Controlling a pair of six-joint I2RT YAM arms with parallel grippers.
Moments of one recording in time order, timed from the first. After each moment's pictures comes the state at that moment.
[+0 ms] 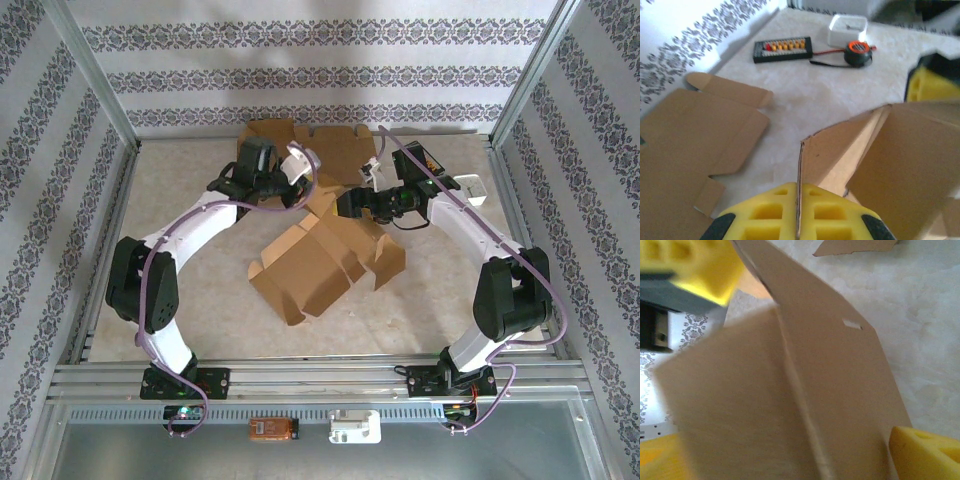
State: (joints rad) left arm -0.40 1.74 1.41 -0.21 0.50 0.37; right arm 0.28 1.62 1.30 -0.63 -0.84 0.29
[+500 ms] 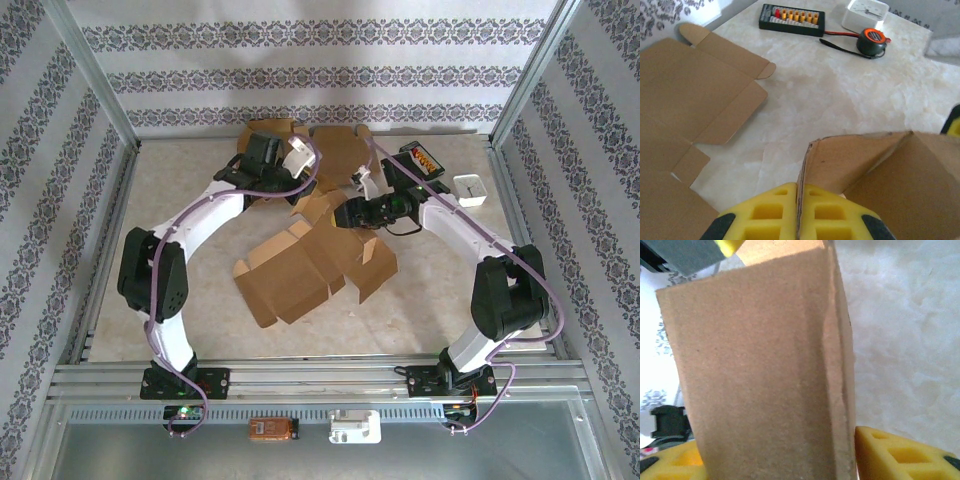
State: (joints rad) left arm -0.40 1.83 1.54 -0.37 0.45 0.21; right arm 0.34 1.64 1.27 -0.61 -0.75 0.24
